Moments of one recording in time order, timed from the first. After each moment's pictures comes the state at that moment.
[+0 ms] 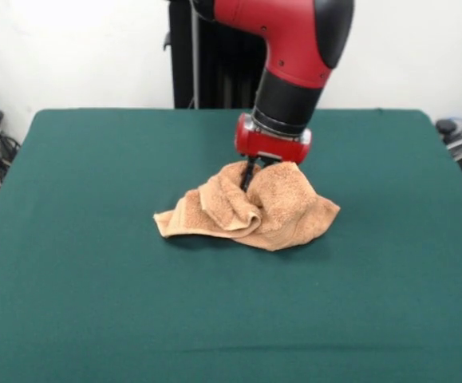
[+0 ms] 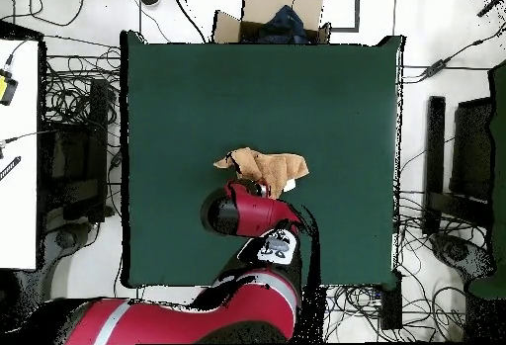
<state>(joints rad) 0.02 -0.40 -0.26 1.79 0.03 0.04 1.63</state>
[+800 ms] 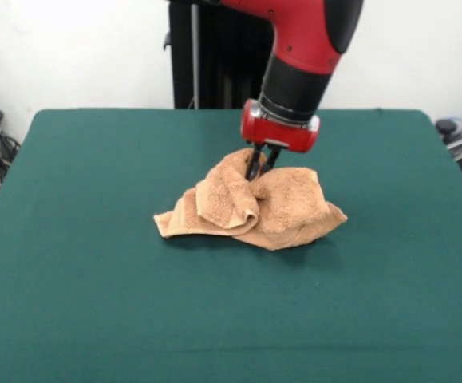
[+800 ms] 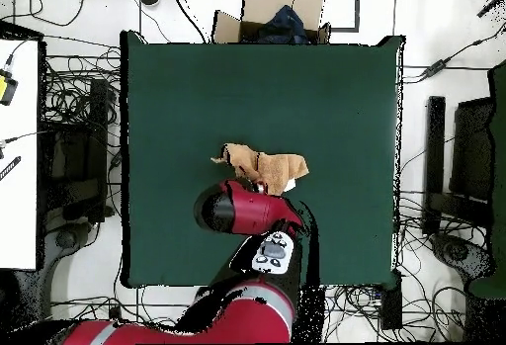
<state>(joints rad) 0.04 -0.46 -0.27 1.78 0.03 0.16 1.63</state>
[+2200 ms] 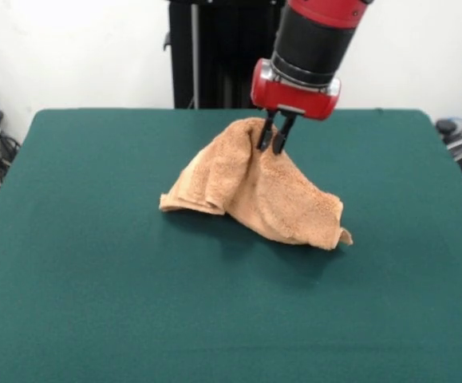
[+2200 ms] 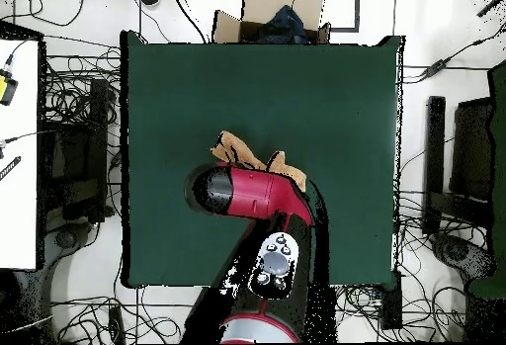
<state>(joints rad) 0.04 -0.59 -0.27 1.69 0.03 0.47 1.63</state>
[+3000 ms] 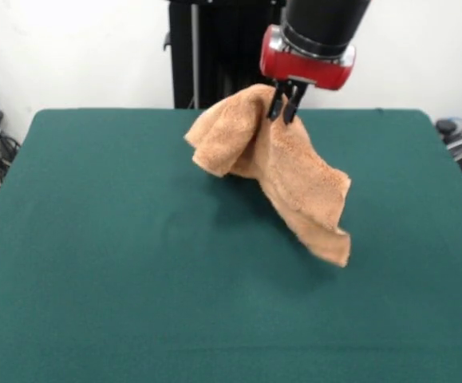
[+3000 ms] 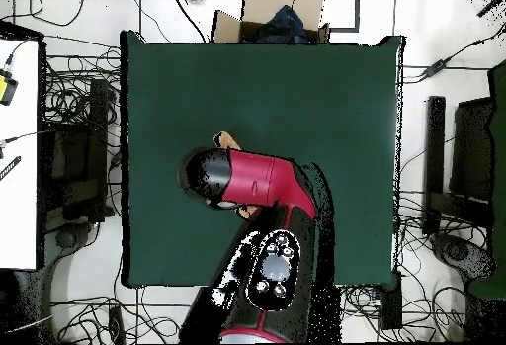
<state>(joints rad) 0.05 -0.64 -0.27 1.61 0.03 0.74 1.63</state>
